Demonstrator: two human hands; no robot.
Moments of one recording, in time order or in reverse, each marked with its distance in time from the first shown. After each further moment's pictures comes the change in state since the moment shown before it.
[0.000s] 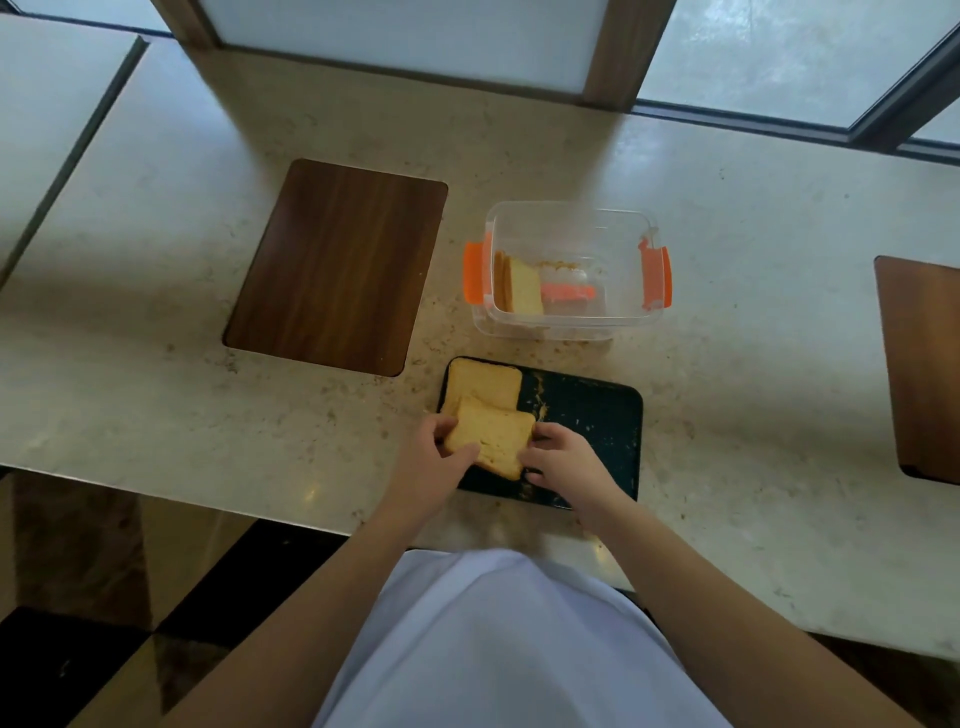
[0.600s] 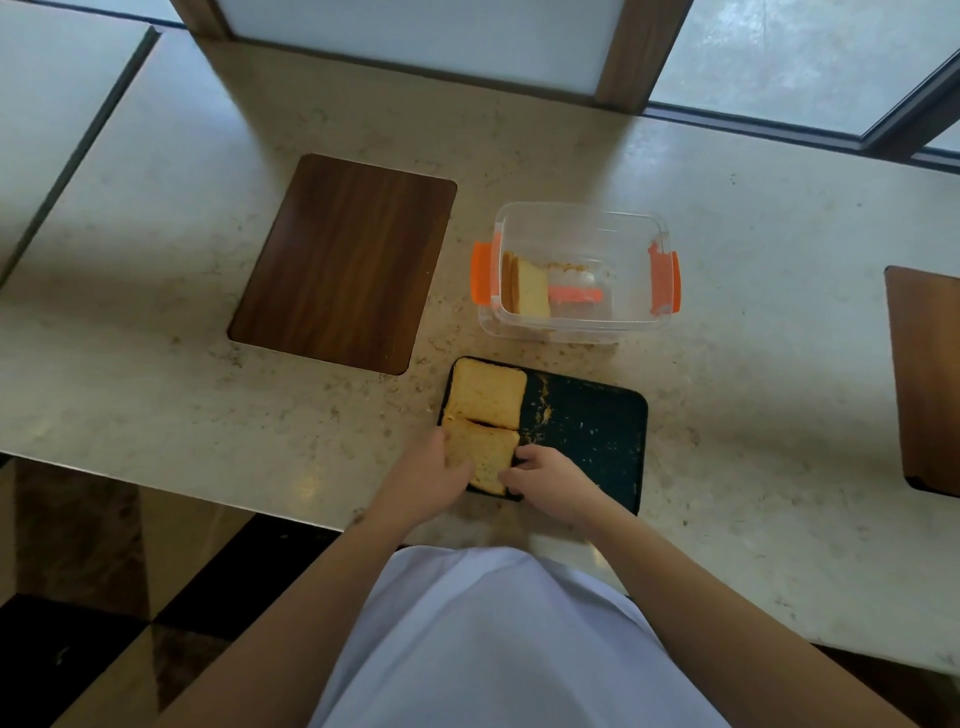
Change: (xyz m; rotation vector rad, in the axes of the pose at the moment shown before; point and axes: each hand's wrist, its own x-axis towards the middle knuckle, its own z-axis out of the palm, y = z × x) left_hand -0.002 0.003 -0.010 0.381 -0.163 -0.075; right_hand 0.009 0.008 0.017 -0.512 -0.102 0.002
